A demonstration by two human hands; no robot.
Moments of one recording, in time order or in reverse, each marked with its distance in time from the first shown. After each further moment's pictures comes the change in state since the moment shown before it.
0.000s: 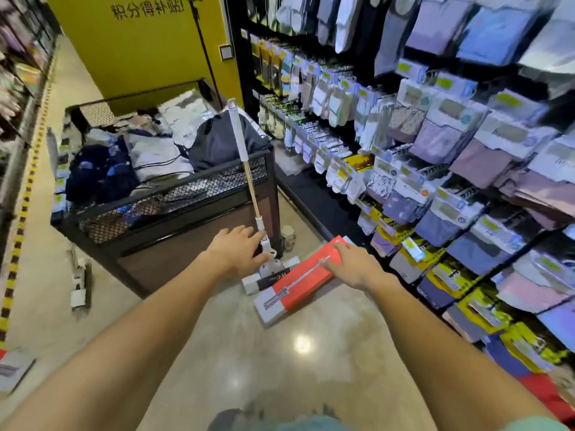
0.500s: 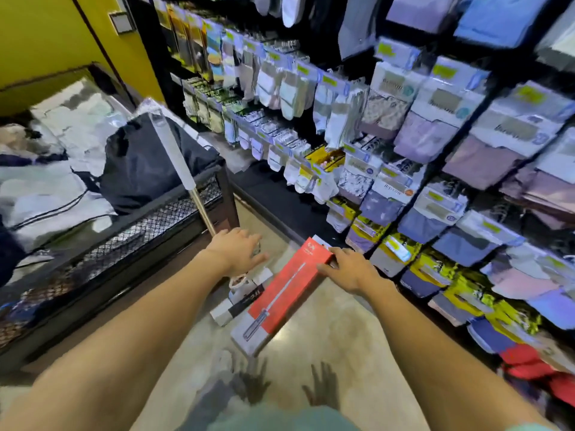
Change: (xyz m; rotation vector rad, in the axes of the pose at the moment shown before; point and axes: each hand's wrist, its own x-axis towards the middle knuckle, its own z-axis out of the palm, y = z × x) left_hand 0.261 -0.072 0.001 0.004 -0.080 0.319; right_hand 0.178 0.011 -0.006 0.116 -0.025 0.336
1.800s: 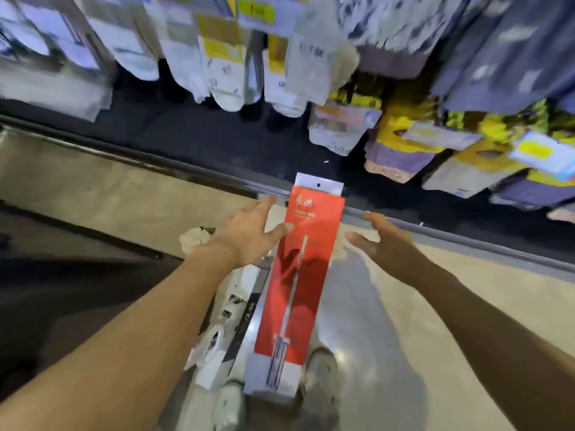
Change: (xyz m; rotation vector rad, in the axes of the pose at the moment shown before) left_hand 0.482 -0.020 0.237 -0.351 -0.324 0.197; right_hand 0.386 0.130 0.229 0.679 0.120 0.510
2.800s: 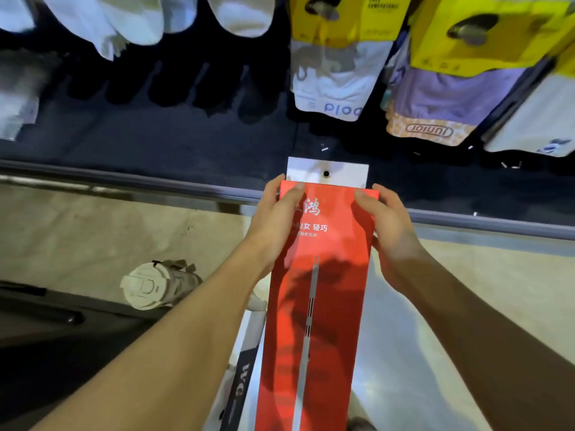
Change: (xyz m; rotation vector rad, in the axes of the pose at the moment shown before) left_hand 0.176 -0.010 0.123 -1.070 0.194 -0.007; right_hand 0.137 0.042 0.107 1.135 0.266 0.095
